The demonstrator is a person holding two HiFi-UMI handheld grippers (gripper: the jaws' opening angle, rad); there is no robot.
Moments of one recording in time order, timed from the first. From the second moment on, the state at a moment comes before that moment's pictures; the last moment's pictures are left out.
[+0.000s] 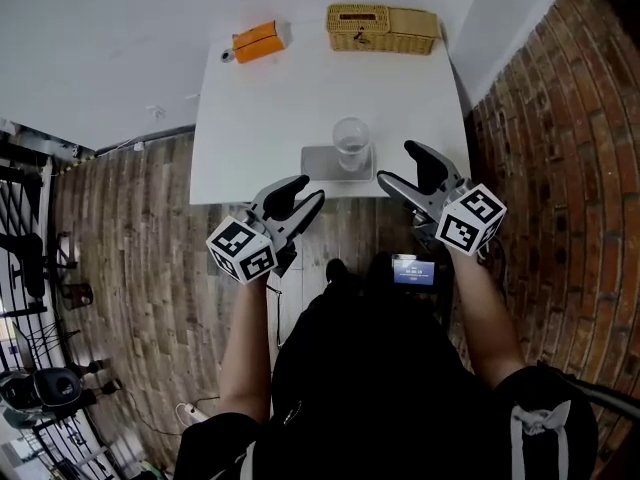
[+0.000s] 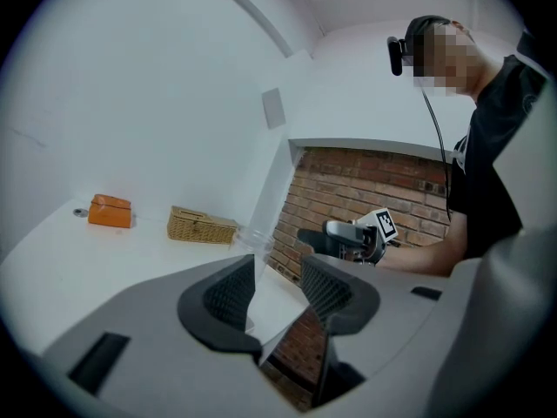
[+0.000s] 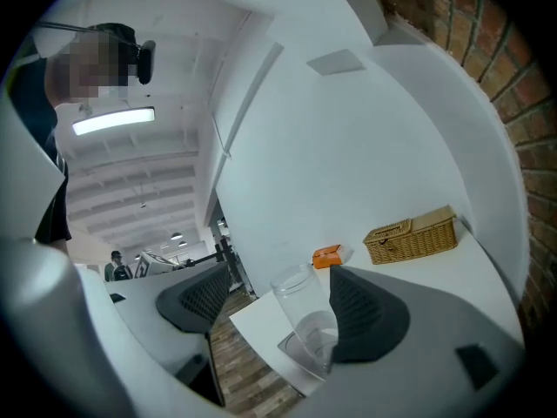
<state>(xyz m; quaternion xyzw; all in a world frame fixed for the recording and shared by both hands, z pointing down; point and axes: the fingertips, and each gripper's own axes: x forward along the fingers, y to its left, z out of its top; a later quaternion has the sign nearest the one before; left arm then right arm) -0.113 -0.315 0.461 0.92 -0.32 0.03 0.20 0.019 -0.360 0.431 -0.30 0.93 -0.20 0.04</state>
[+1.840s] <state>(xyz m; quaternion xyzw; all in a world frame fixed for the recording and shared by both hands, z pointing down) -0.080 -0.312 0.451 0.94 -0.29 0.03 0.18 -0.002 -0.350 0.455 -0.31 0.93 -0.15 -0.09</state>
